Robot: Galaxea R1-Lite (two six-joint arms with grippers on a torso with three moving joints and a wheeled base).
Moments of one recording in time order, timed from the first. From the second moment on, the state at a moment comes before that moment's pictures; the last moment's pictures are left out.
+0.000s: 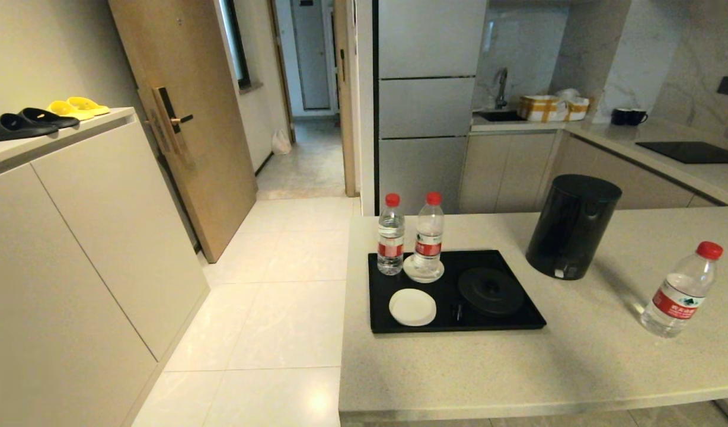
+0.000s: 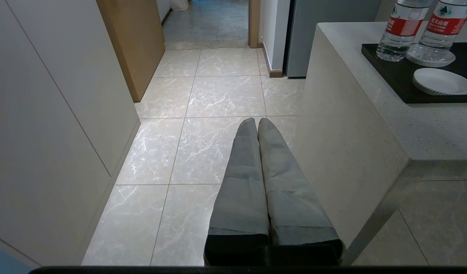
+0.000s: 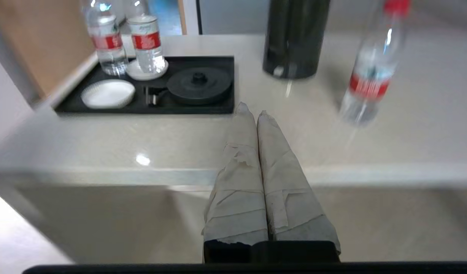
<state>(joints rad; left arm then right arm) 0.00 0.00 0.00 0.04 0.01 0.00 0.00 0.00 0.00 0.00 0.01 -0.04</state>
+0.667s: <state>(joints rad) 0.00 0.00 0.00 0.04 0.01 0.00 0.00 0.00 0.00 0.00 0.00 0.01</state>
